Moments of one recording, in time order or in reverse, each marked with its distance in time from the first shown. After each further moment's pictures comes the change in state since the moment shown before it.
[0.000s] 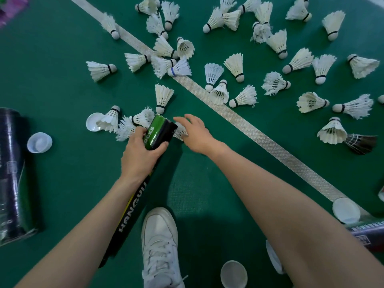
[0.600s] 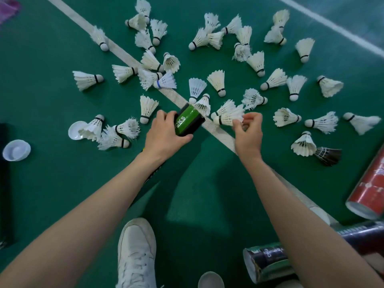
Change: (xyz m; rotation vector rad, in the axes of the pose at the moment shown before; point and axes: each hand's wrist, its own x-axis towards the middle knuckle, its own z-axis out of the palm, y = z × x) left_hand 0.025 0.102 0.037 0.157 -0.159 0.289; right_hand -0.074 0.076 -0.087 0.573 0.869 0.179
